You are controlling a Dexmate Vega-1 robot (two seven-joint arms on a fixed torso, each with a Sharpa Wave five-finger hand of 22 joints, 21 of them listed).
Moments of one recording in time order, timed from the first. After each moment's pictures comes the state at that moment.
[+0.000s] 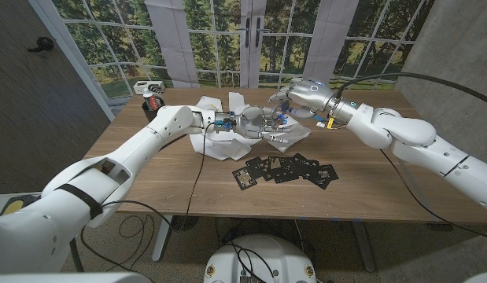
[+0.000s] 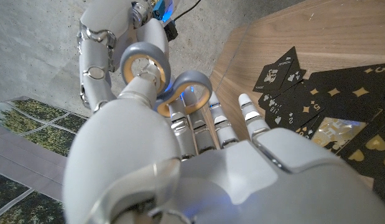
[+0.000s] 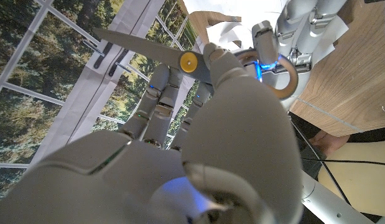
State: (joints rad) left arm 0.37 0.44 0.63 -1.24 -0.97 0.72 -0.78; left_hand 1.05 0.09 0.43 -0.17 0.20 0.84 -0.05 0.34 0.43 0.46 -0.07 0.79 0.85 0.32 -0.03 0.38 0.36 0.16 0.19 0.32 0.21; right arm -0.77 -0.97 -0.48 -1.91 -0.87 0.32 -0.18; right_hand 1.29 0.08 0.29 -0.19 0.44 0.54 -0.20 0.20 0.43 0.61 -0.21 0.80 0.80 0.84 -0.02 0.20 1.09 0.32 -0.04 1.21 0.18
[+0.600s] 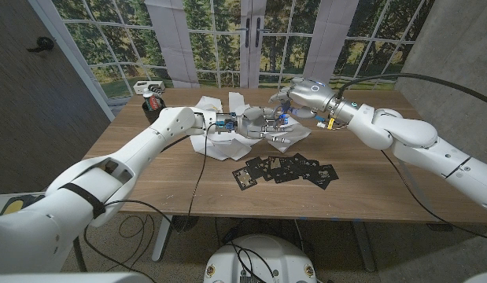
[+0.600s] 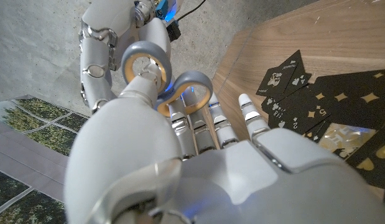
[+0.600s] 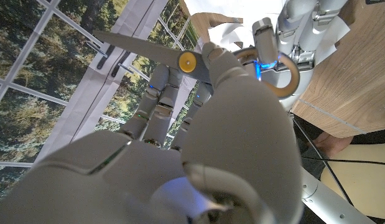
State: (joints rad) left arm 0.36 0.43 0.64 -1.21 -0.98 0.71 -0.81; left_hand 1.06 0.09 0.42 -0.16 0.20 0.84 -0.05 0.34 0.45 0.45 -0.08 0.79 0.87 0.33 -0.03 0.39 0.37 0.16 0.19 0.32 0.21; right arm -0.78 -0.98 -0.48 -1.93 -0.87 0.31 -0.18; right_hand 1.29 0.08 0.30 -0.19 0.45 0.54 -0.20 0.20 0.43 0.61 -0.21 0.80 0.81 0.84 -0.02 0.21 1.09 0.32 -0.04 1.20 0.18
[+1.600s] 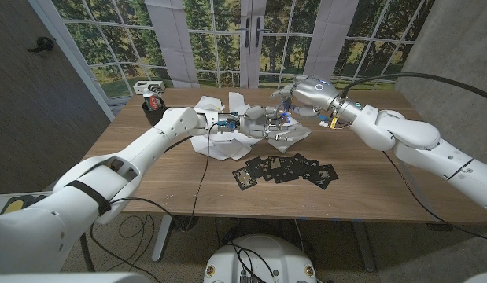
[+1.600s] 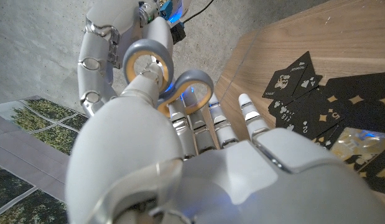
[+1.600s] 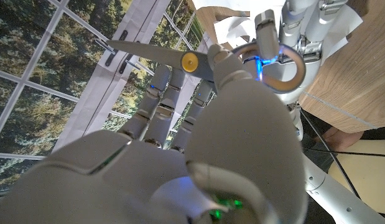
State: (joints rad) left arm 0.34 0.39 0.64 -1.15 -0.97 0.69 -0.84; left_hand 1.07 0.10 0.42 -0.16 0.19 0.84 -0.05 0.35 0.49 0.45 -0.08 0.79 0.88 0.33 -0.03 0.39 0.38 0.16 0.20 0.33 0.21; right arm -0.80 -0.98 -0.46 -1.91 -0.86 0.31 -0.23; right_hand 1.16 0.04 0.26 -0.12 0.37 0.47 -0.17 0.19 0.38 0.62 -0.21 0.71 0.64 0.80 -0.04 0.18 0.93 0.32 -0.04 1.13 0.17
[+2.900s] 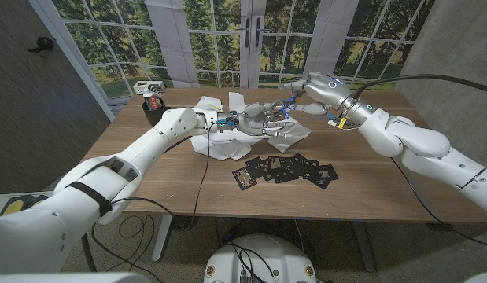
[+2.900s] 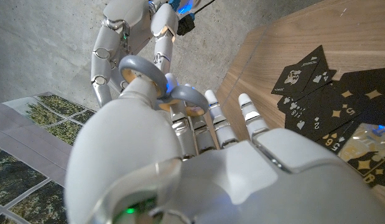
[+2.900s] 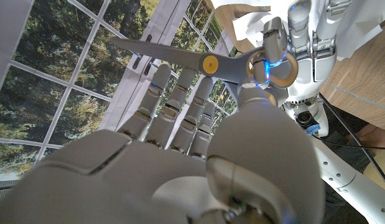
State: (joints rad) left arm 0.35 0.39 0.62 -1.14 -0.98 0.67 -0.85; left_hand 1.07 0.10 0.42 -0.16 0.19 0.84 -0.06 0.35 0.50 0.46 -0.07 0.81 0.87 0.34 -0.04 0.39 0.38 0.15 0.20 0.33 0.21; right arm -0.91 -1.02 -0.37 -1.96 -0.81 0.18 -0.29; right_hand 0.90 0.05 0.18 -0.01 0.22 0.42 -0.12 0.19 0.35 0.62 -0.15 0.71 0.58 0.84 -0.11 0.19 0.86 0.35 -0.03 1.04 0.17
